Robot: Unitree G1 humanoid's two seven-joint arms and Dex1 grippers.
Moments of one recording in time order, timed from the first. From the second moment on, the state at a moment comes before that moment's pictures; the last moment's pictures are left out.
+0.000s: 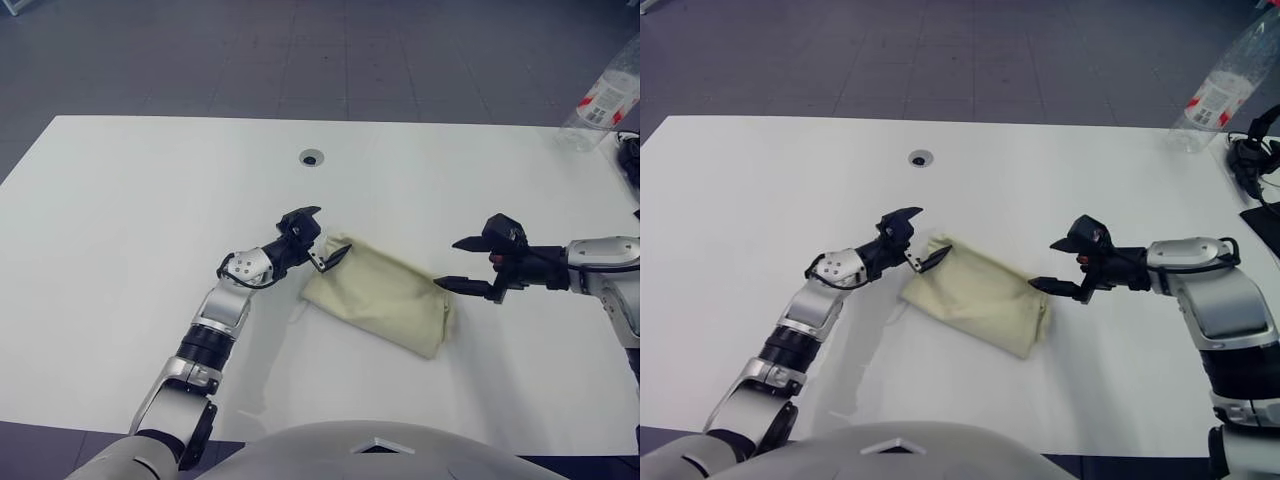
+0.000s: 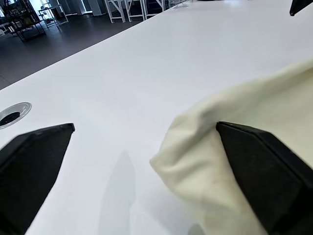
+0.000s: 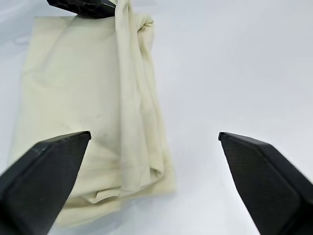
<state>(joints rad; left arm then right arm) -0.31 0.24 -0.27 0.31 -0.03 -0.03 -0.60 -0.18 -0.91 0.01 -0.18 0.32 0.75 1.04</state>
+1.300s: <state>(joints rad) -0.40 0.18 -0.16 0.62 0.00 -0.15 -0.45 -0.06 -0.90 0.16 -0.10 -0.01 0.24 0.85</state>
